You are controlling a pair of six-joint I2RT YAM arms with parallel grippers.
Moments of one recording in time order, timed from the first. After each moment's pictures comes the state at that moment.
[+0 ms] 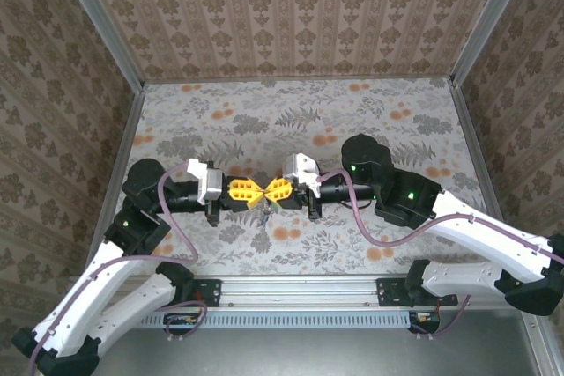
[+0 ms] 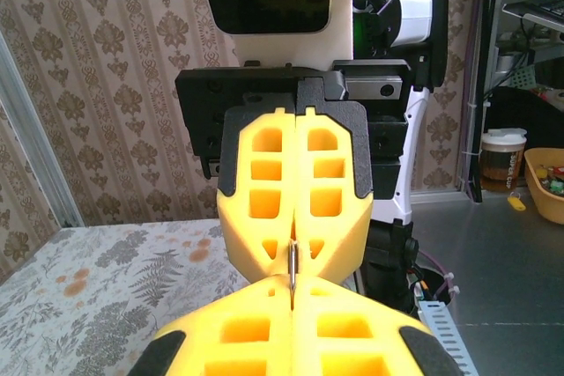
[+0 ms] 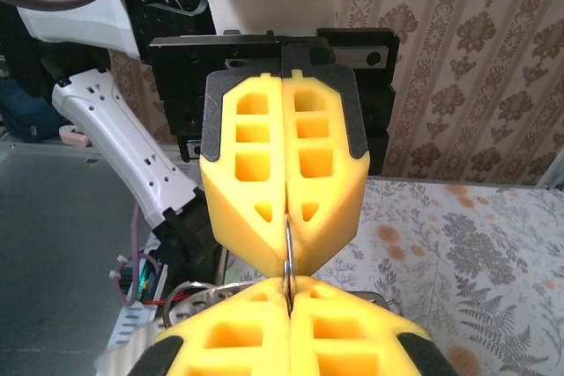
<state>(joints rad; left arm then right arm) -0.65 0.66 0.83 -0.11 0.97 0.06 0.99 1.11 1.21 -0.31 -0.46 -0.23</state>
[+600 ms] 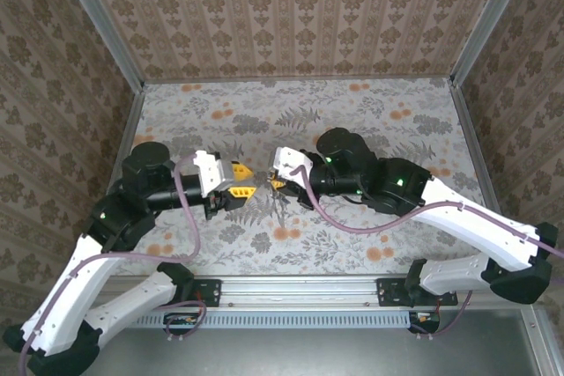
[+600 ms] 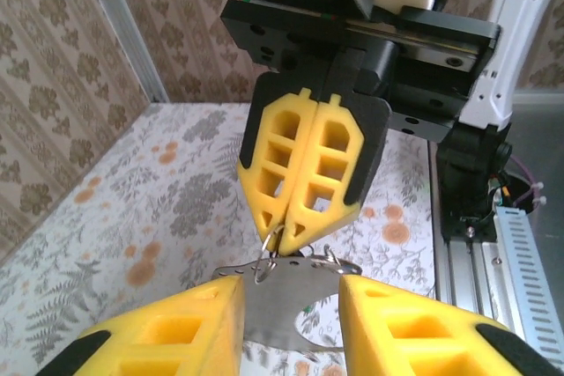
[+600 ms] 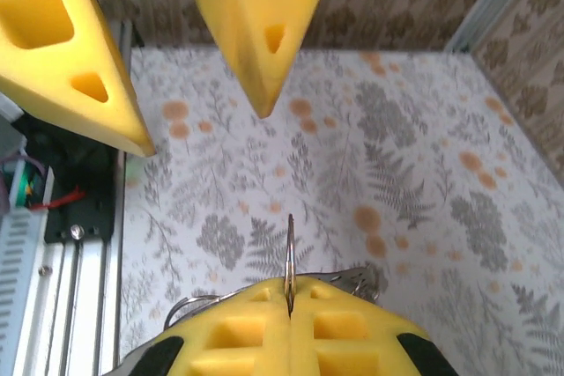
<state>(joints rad) -0.68 0.77 1.13 -0.70 0.65 0.36 1.01 1.25 1.40 -0.68 -0.13 -0.34</state>
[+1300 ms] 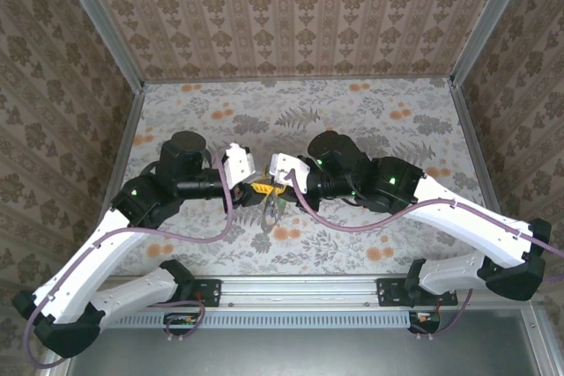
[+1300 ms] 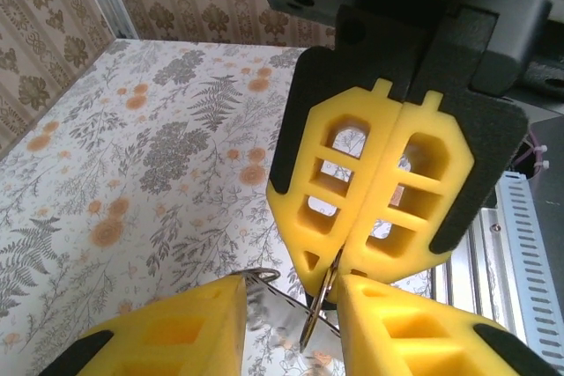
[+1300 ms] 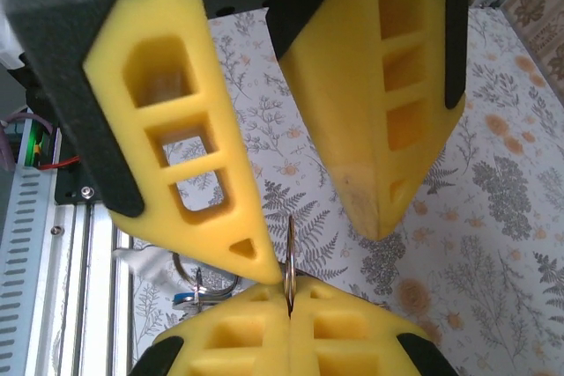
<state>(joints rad) -0.76 0.91 1.13 -0.70 0.57 0.36 1.02 1.27 1.41 -0.75 -0.14 -0.35</state>
